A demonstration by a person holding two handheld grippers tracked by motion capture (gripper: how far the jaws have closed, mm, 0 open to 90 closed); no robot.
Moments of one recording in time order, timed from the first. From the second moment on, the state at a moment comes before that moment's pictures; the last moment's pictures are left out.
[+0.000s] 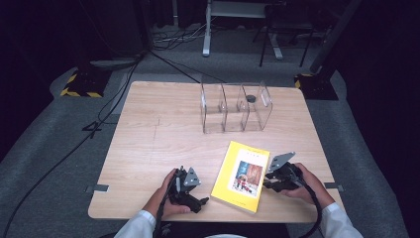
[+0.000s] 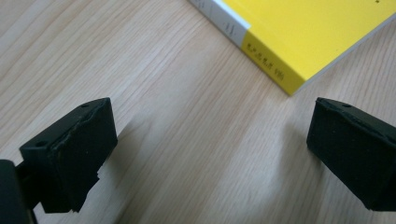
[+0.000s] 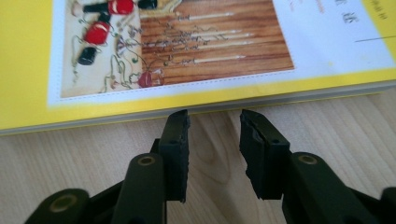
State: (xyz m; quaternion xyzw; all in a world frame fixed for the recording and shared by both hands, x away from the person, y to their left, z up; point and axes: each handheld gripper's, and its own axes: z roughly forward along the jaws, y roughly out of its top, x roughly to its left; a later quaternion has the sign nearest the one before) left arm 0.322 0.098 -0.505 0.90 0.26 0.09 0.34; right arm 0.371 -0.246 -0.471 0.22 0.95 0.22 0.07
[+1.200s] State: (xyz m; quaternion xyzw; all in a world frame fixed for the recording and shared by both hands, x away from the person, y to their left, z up) left arm 0.325 0.067 -0.505 0.91 0.23 0.08 0.35; right arm 0.356 -0.253 -0.479 0.19 0.93 0.32 0.02
